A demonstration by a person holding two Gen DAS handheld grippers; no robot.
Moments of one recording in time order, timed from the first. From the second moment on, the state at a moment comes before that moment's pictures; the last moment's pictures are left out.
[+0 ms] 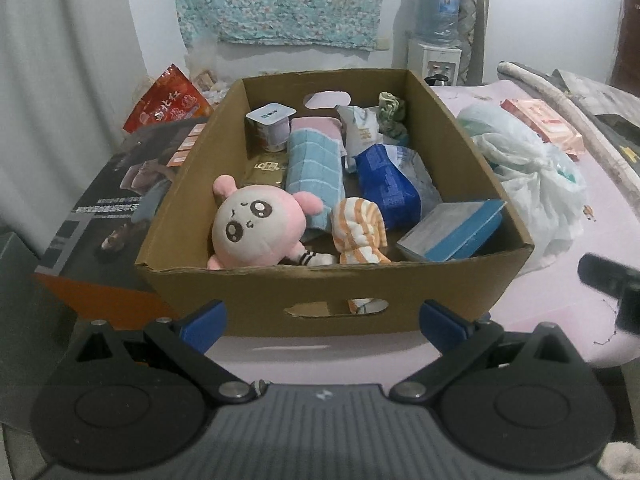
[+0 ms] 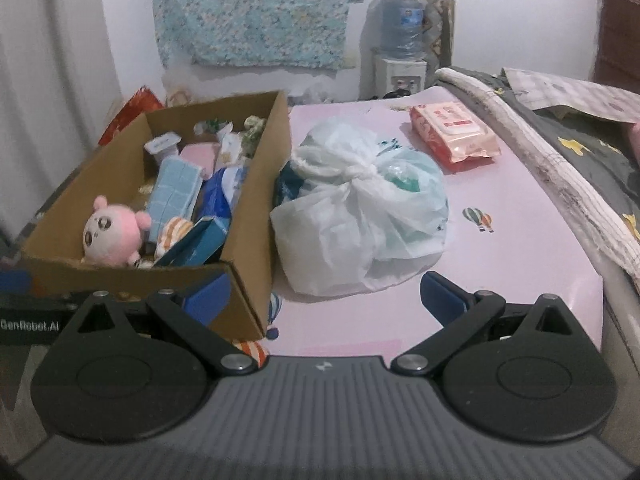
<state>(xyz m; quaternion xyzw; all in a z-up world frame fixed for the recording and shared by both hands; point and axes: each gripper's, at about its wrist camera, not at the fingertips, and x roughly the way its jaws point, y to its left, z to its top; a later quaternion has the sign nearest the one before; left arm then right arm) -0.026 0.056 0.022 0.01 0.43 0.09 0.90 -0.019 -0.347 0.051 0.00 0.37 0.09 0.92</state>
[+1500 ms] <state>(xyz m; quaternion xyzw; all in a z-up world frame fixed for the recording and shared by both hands) -0.021 0.071 0.017 0.00 0.45 0.12 0.88 -0.015 -0.307 0.042 -0.04 0.41 0.11 0.91</state>
